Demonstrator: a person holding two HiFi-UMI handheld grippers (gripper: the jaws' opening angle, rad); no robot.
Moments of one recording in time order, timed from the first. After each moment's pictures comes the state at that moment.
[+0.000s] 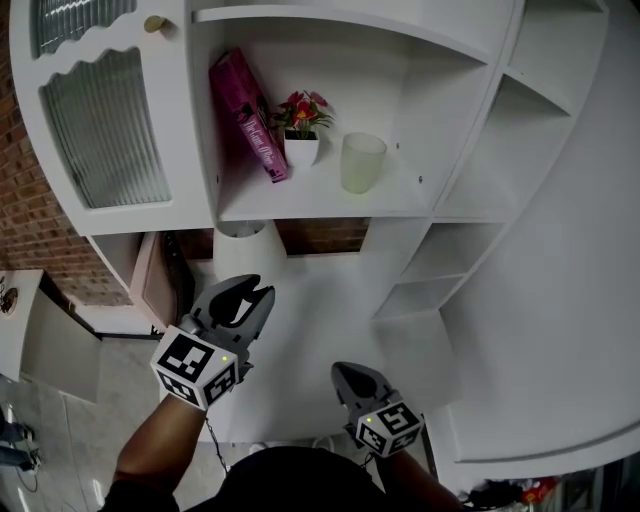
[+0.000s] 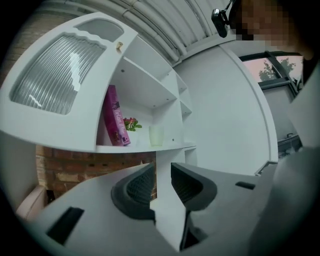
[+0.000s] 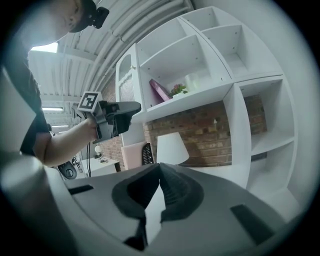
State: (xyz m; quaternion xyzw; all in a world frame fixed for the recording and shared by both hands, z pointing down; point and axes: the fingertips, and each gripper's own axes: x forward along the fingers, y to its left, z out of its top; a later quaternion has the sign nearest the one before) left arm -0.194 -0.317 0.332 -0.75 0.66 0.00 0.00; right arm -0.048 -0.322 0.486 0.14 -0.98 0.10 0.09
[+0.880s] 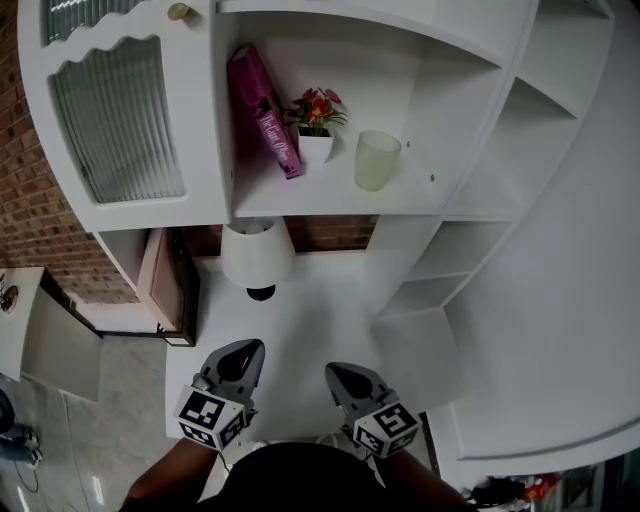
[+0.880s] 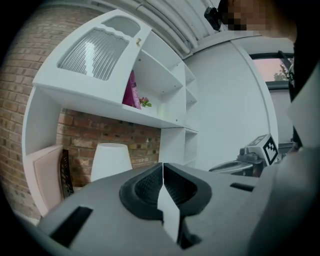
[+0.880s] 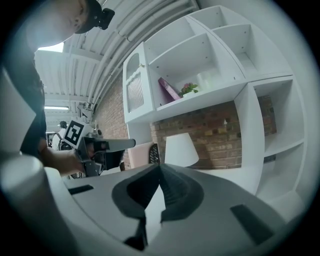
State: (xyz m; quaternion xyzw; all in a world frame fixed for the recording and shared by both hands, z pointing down) left arm -0.187 -0.248 0.445 -0.72 0.68 -0.01 -0.08; right arm -0.075 -0.294 0.482 0.11 -0.99 0.09 0.08
